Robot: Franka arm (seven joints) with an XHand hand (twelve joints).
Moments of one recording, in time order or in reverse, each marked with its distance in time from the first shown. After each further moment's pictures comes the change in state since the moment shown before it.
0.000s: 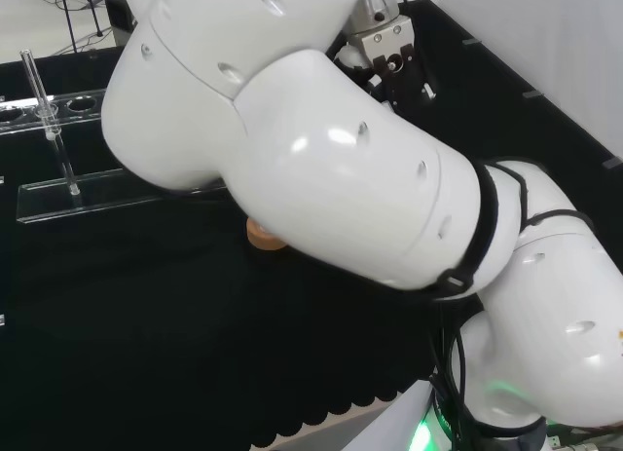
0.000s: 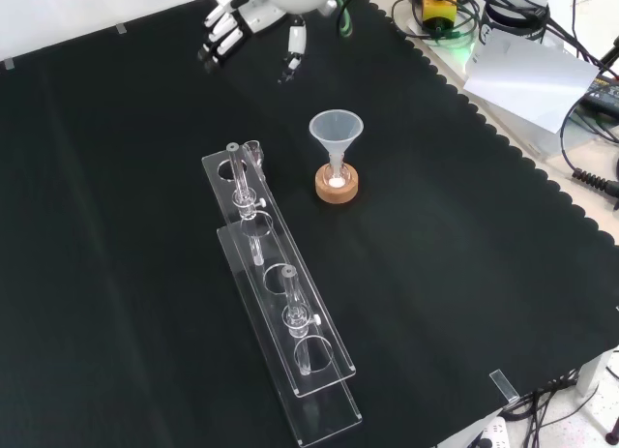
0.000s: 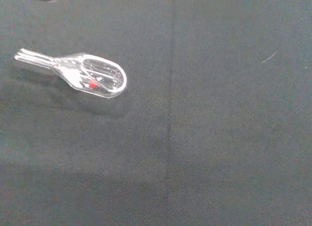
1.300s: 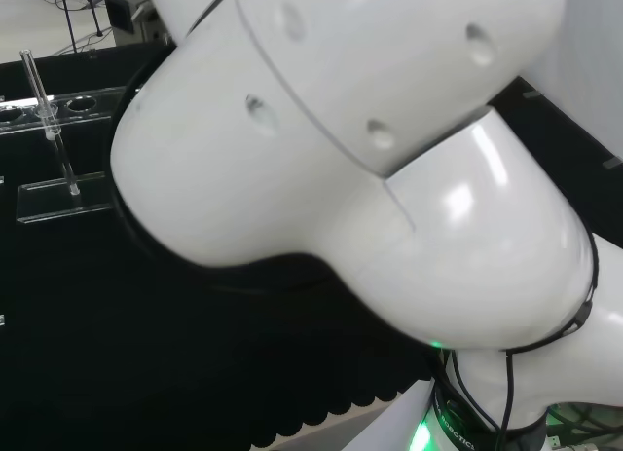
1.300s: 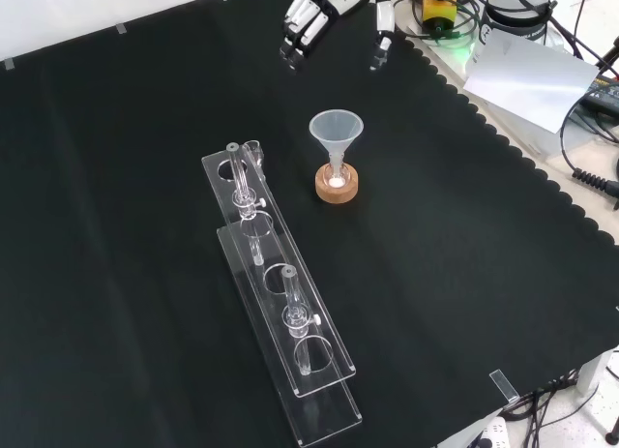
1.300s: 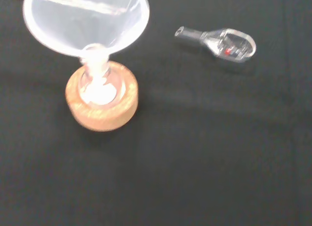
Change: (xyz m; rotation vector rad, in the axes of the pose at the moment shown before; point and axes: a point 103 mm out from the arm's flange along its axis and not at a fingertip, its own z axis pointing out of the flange) arm 0.086 -0.115 -0.032 0.049 0.117 -0.169
